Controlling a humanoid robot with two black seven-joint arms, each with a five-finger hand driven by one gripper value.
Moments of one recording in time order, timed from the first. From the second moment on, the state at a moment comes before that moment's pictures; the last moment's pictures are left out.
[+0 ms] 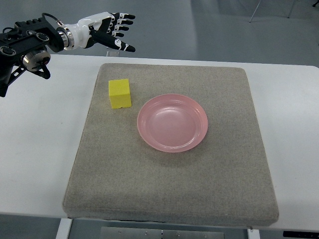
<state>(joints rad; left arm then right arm) -1.41 0.43 0.25 -0.69 0.21 -0.30 -0.25 0.05 0.00 -0.10 0.13 -0.07 -0.10 0.00</state>
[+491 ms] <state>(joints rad) -1.49 0.49 0.36 -0.79 0.66 -0.34 -0.26 0.05 0.00 -0.10 0.13 -0.07 -0.10 0.00</state>
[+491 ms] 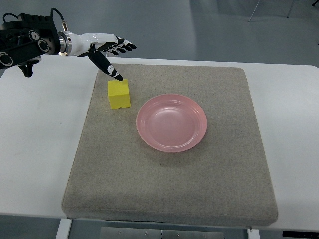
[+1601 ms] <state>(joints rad) -1.43 0.47 0.35 -0.81 0.89 -0.35 -0.29 0.05 0.00 -0.10 0.13 -0.07 -0.10 0.00</state>
